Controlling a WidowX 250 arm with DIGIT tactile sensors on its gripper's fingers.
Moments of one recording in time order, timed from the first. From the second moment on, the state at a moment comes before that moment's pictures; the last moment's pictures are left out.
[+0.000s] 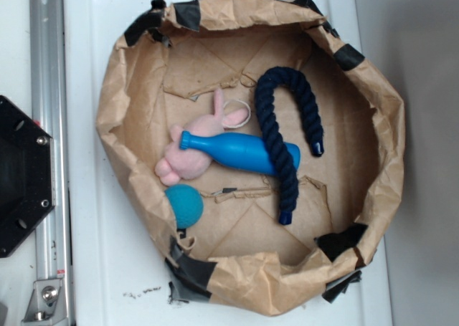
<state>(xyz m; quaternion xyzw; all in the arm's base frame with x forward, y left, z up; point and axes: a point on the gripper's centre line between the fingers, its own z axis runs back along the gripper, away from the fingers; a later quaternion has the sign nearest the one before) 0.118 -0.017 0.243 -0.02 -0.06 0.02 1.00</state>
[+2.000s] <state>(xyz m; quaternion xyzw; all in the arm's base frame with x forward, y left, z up) 0.293 -0.057 0.056 0.07 -0.05 -0.41 0.91</state>
